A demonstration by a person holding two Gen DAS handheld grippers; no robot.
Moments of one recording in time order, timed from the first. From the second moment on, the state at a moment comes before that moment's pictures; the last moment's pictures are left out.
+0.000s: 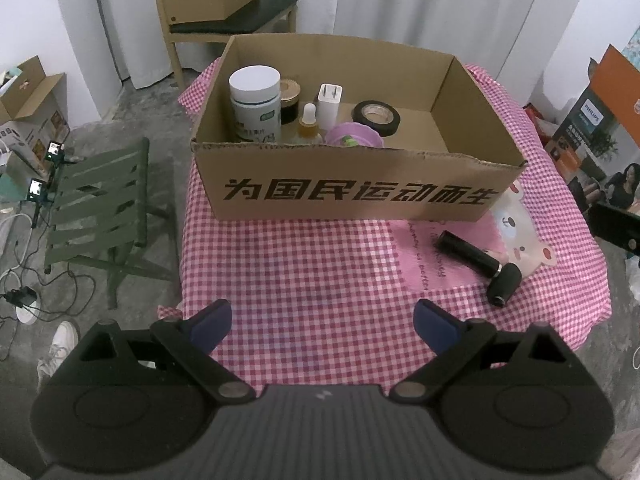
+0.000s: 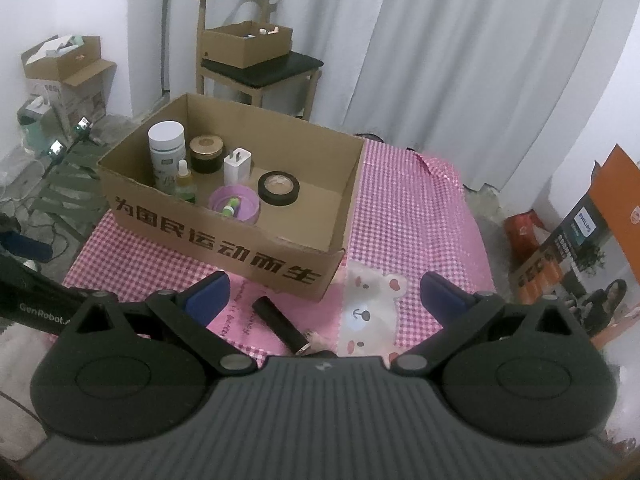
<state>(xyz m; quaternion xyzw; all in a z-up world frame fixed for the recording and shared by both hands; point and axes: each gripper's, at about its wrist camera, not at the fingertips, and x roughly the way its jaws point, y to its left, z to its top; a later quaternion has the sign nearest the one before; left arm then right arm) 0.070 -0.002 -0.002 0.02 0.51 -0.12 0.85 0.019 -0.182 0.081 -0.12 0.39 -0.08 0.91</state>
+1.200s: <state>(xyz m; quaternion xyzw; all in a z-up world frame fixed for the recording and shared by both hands) 0.084 -0.024 -0.030 0.06 0.54 -0.12 0.83 0.037 -0.222 0.050 -0.02 0.42 -0.08 0.90</state>
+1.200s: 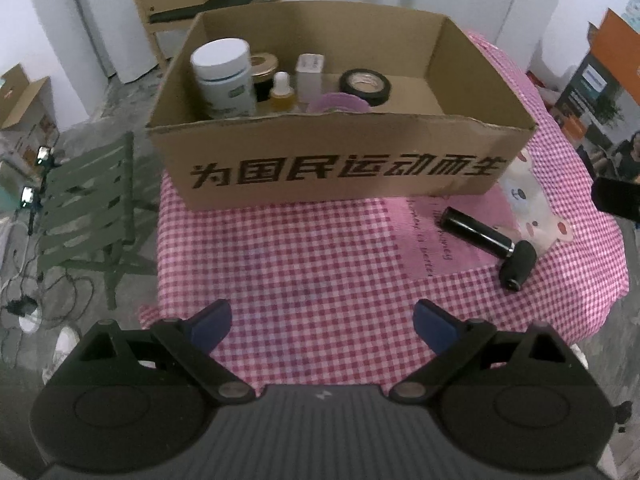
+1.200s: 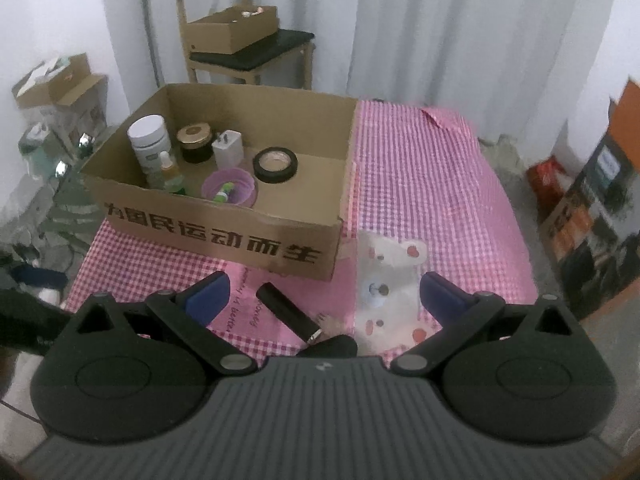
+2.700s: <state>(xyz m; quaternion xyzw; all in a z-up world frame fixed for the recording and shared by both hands) 0.088 -0.140 -0.093 0.13 0.51 -0.35 0.78 0.064 -0.292 -0.097 0.26 0.52 -0.05 0.81</state>
